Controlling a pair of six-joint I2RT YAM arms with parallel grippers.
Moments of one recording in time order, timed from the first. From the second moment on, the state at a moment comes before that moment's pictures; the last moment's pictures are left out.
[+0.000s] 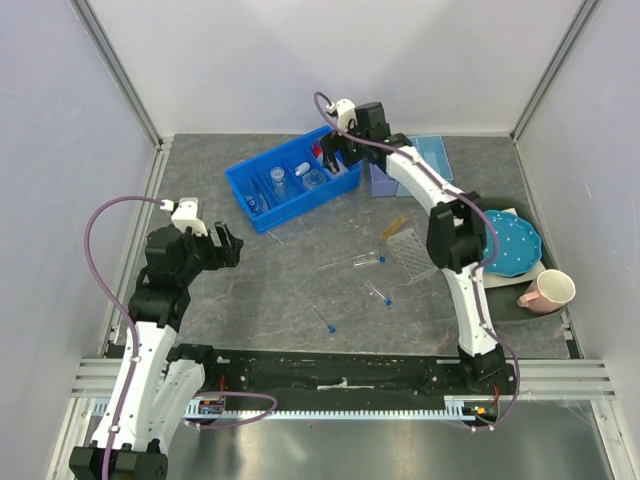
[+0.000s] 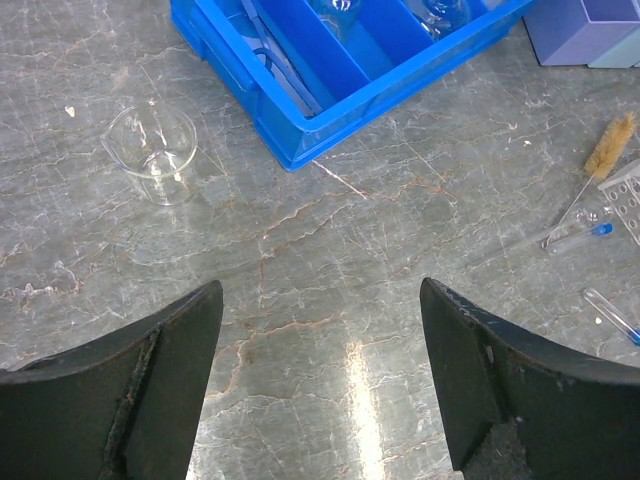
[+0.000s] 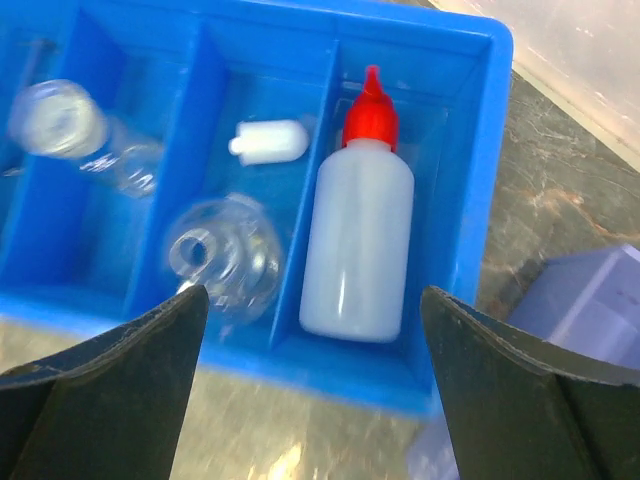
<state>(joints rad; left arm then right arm) -0.07 0.66 0.66 -0.42 0.17 -0.18 0.42 2.41 2.21 -0.41 -0.26 -0.13</state>
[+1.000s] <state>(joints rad) 0.00 0.87 0.68 -0.43 0.18 -0.29 0.21 1.07 0.83 -0.18 -0.68 -0.15</state>
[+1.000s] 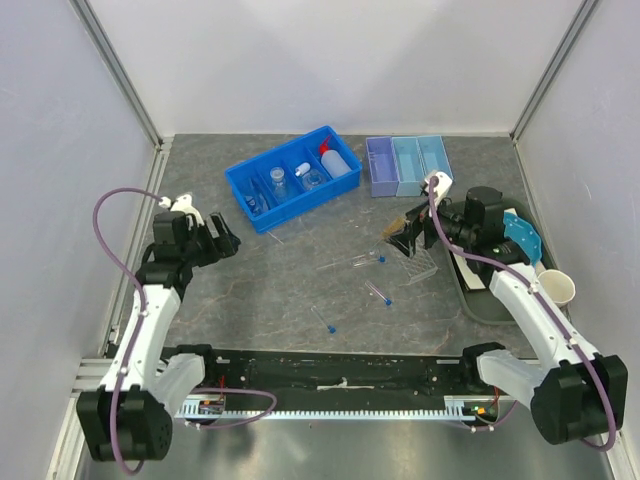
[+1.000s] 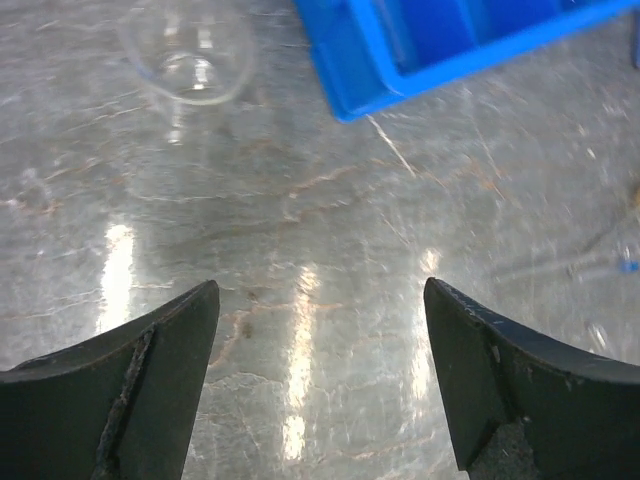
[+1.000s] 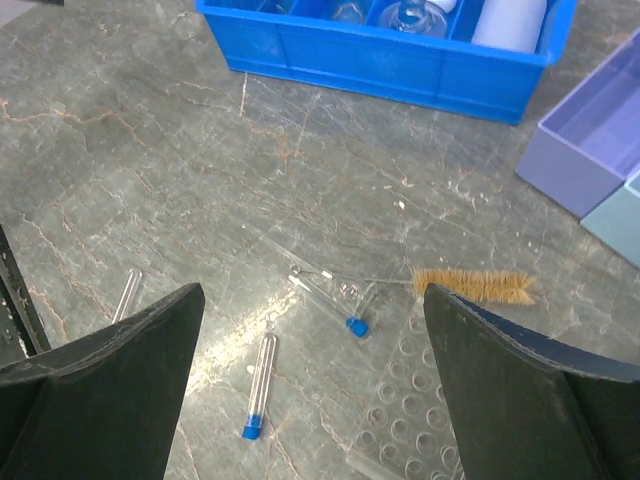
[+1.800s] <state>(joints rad) 0.13 1.55 1.07 -0.43 0.00 -0.55 0.14 1.06 0.77 -0.17 -0.76 -0.16</state>
